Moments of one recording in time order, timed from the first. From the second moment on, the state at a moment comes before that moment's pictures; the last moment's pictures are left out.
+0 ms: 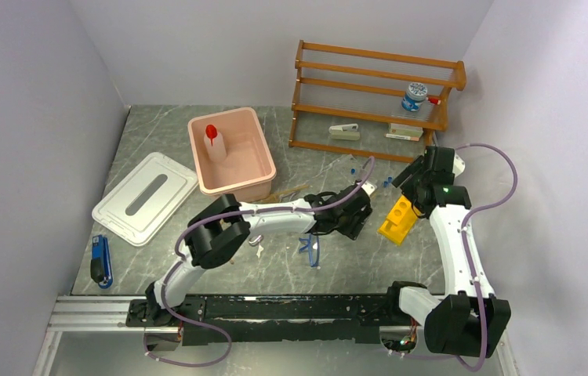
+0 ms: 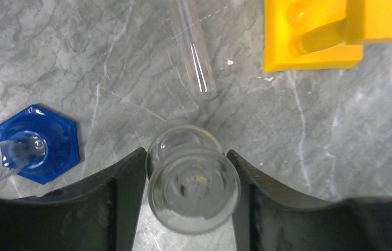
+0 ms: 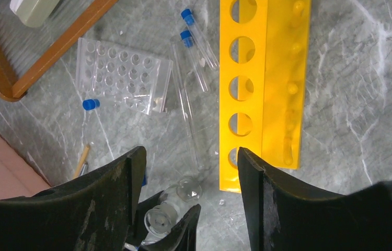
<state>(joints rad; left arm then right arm) -1.17 2.19 1.67 -0.27 -0.16 -0.41 -0.10 1.08 0.95 -0.70 0.12 0.65</state>
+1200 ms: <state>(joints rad) -0.93 1.67 1.75 -0.59 -0.20 -0.43 -0.10 1.05 1.00 -0.74 0.02 0.60</state>
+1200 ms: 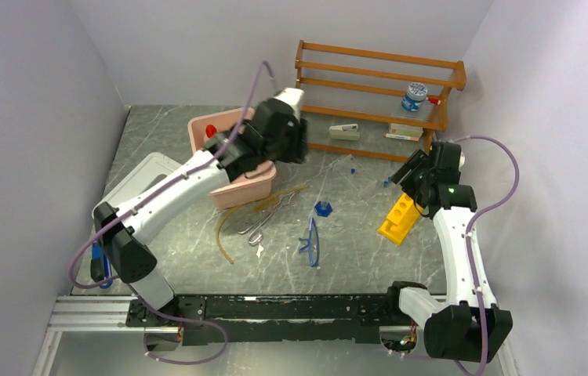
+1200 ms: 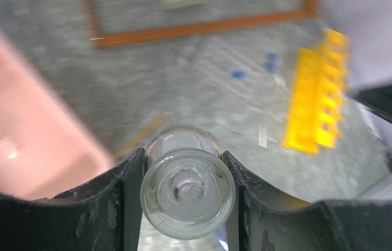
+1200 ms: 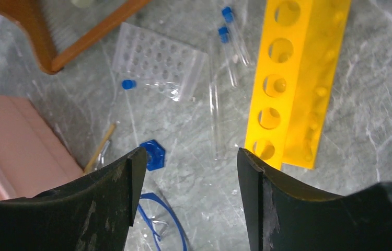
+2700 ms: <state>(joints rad) -0.38 1.91 1.32 -0.44 -0.42 -0.65 0.25 1.44 1.33 -0.47 0.16 0.54</state>
